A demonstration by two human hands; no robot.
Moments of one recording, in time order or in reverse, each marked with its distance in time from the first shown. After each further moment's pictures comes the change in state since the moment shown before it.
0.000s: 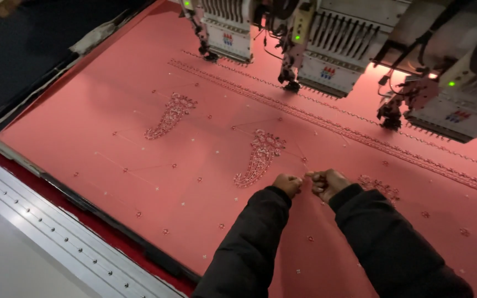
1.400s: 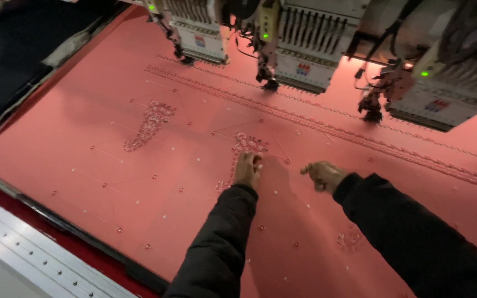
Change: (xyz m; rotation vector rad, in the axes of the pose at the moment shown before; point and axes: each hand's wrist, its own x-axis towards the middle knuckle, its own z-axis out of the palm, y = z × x) left_hand -0.021 0.065 -0.101 0.454 0.390 0.616; right_hand -0.010 -0.043 -0.026 -0.335 -0.112 -0.184
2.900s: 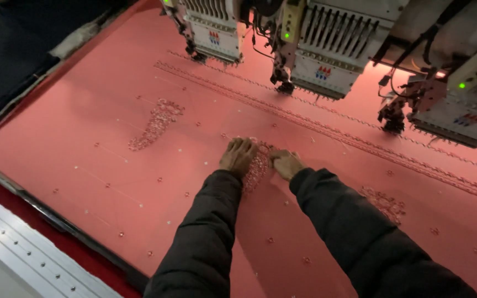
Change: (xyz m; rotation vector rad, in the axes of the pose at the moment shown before) left_hand 0.065 -0.071 -0.042 0.809 0.000 0.587; right_hand 0.103 0.017 0.108 -0.869 -0.051 -0.516
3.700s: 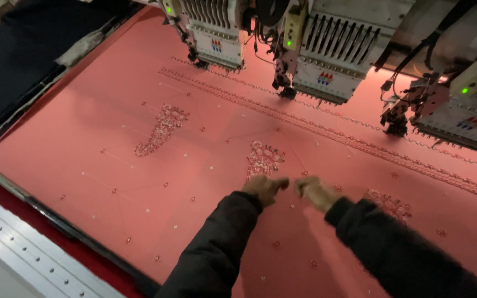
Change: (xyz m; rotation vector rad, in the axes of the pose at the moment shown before) left_hand -0.005 0.091 -0.104 -0.411 -0.619 -0.086; right_hand -0.074 0.034 -0.018 0.273 -0.050 0.178
